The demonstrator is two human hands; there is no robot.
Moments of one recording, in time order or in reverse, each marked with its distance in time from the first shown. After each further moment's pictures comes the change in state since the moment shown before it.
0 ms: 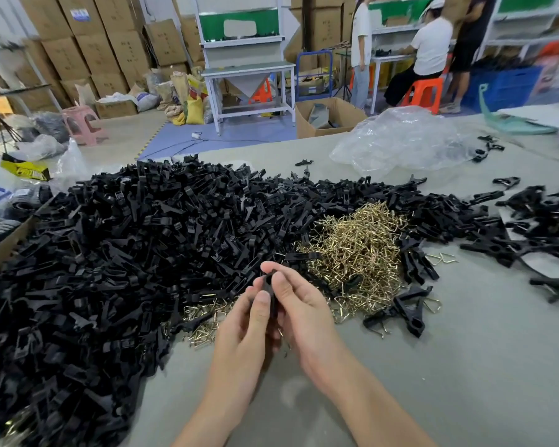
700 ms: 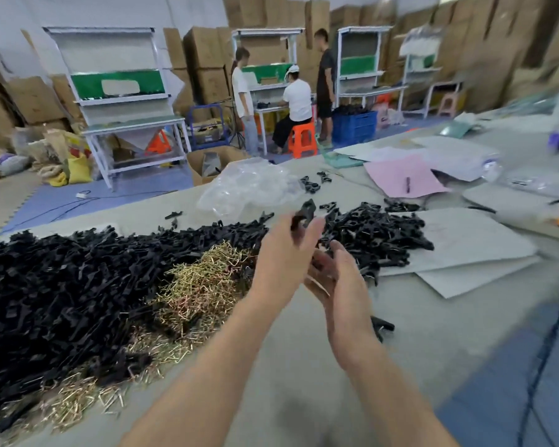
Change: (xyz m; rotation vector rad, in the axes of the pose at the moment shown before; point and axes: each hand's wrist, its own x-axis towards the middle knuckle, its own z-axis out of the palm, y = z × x) left_hand 0.028 0.093 0.292 0.417 -0.371 0.394; right_hand -0.114 -0.156 -0.180 0.167 0.682 -0.404
